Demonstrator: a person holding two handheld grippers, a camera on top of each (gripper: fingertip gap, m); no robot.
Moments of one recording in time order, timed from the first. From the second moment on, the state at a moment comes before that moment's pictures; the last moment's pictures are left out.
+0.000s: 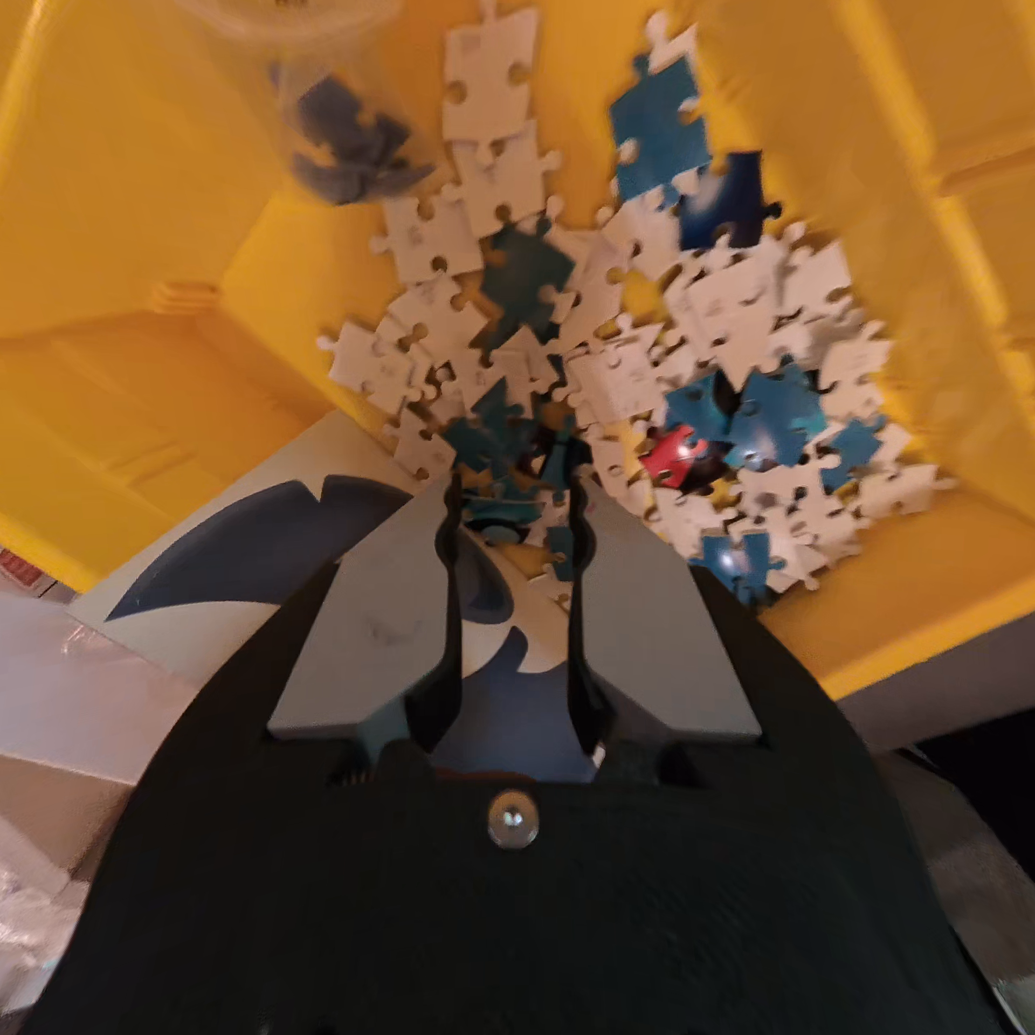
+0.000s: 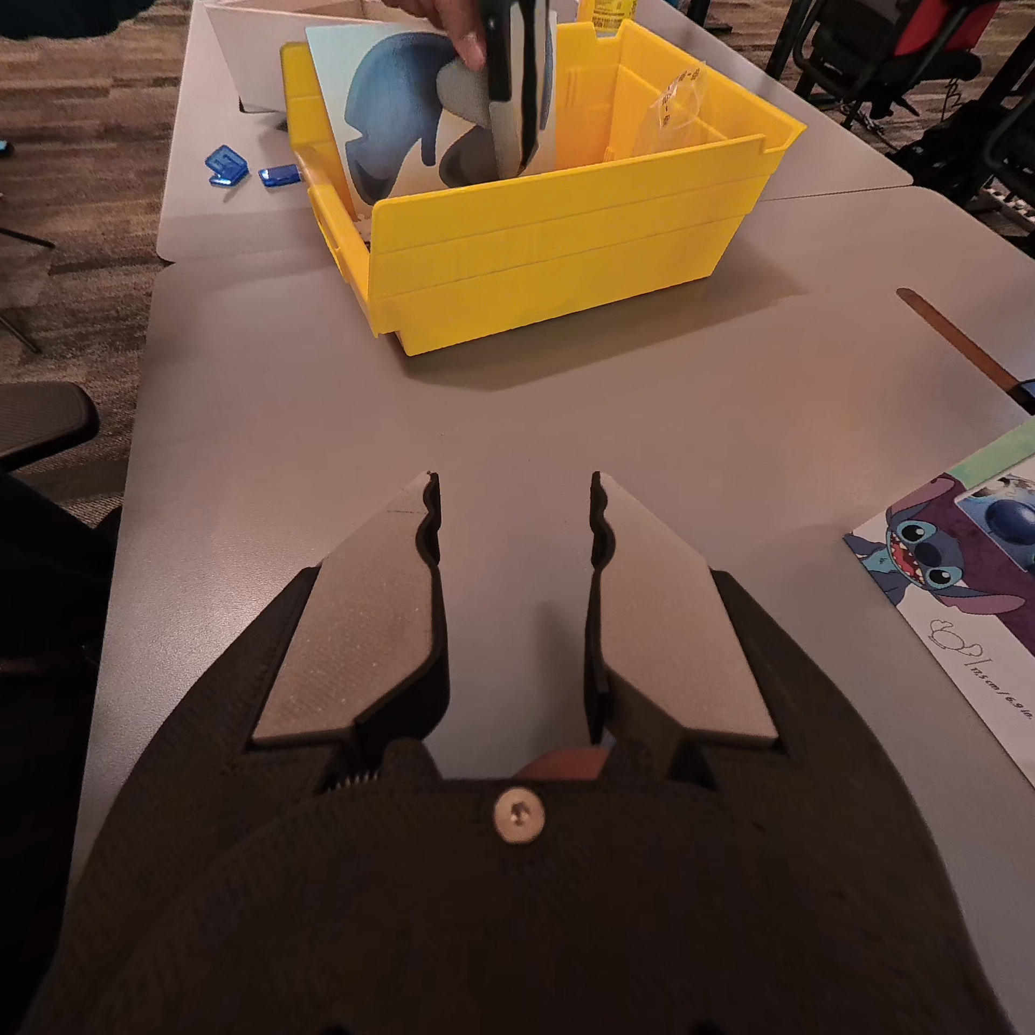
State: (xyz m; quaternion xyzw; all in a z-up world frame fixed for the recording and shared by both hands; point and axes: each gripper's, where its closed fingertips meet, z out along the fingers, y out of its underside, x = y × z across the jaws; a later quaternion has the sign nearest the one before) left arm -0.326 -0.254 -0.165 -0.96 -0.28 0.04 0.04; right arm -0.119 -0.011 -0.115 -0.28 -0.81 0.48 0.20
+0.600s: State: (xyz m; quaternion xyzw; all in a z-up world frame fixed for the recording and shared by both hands) left arm -0.353 -0.263 -0.187 -0.97 -0.16 0.19 -0.07; right arm -0.118 -0.011 -0.114 -0.27 -0.81 0.48 0.20
